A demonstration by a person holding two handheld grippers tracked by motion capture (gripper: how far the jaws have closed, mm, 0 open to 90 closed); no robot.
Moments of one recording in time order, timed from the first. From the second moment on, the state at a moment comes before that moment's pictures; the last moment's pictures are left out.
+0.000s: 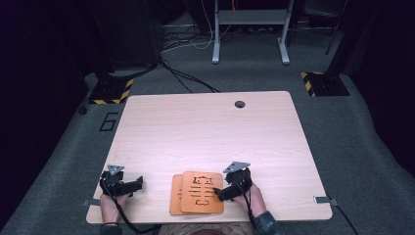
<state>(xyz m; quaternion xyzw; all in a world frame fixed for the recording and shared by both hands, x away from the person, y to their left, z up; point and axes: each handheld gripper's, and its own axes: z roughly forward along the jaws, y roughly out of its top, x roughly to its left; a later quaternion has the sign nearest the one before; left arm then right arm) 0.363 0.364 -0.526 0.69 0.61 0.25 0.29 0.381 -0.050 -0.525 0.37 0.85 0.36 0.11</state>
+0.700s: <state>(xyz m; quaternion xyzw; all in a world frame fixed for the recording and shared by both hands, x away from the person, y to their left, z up) 0.354 0.313 -0.506 0.73 0.55 0.20 0.35 0.380 -0.050 -0.526 0.37 0.85 0.36 0.11</state>
